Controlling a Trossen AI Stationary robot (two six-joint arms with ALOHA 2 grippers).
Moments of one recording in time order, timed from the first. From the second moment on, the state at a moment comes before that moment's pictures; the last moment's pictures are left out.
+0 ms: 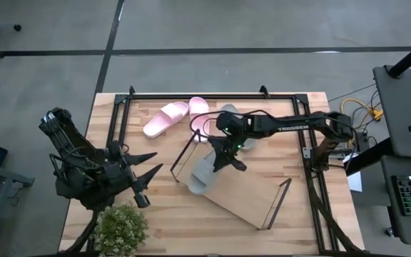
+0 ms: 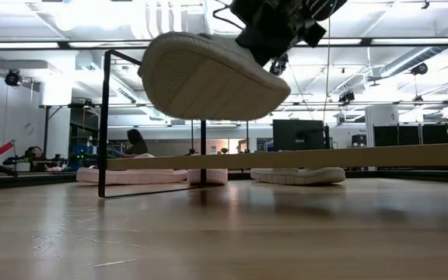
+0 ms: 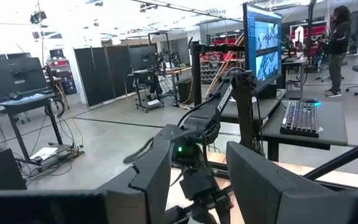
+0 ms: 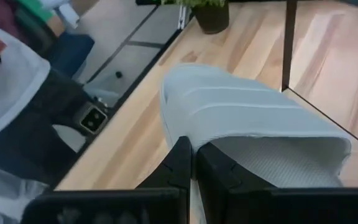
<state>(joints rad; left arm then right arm) -0.87 1.21 1.24 0.30 -1.40 0.35 -0.13 1.71 1.25 -0.32 -0.83 -0.22</state>
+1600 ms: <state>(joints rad) -0.87 1.23 1.23 0.32 -1.40 0.24 -0.20 2.00 1.39 -0.21 -0.98 -0.48</state>
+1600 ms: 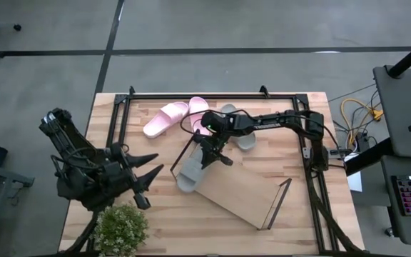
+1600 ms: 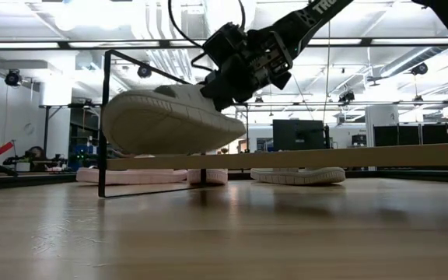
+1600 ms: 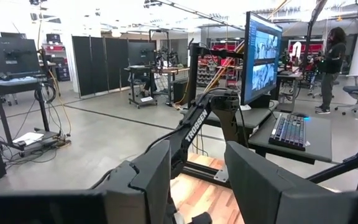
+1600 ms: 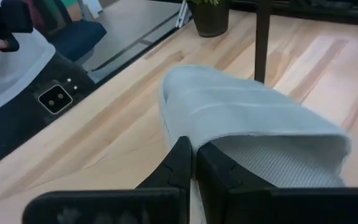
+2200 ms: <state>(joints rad) -0.87 1.23 1.23 0.33 -1.40 0.24 -0.24 2.01 1.38 -0.20 -0.98 -0.46</state>
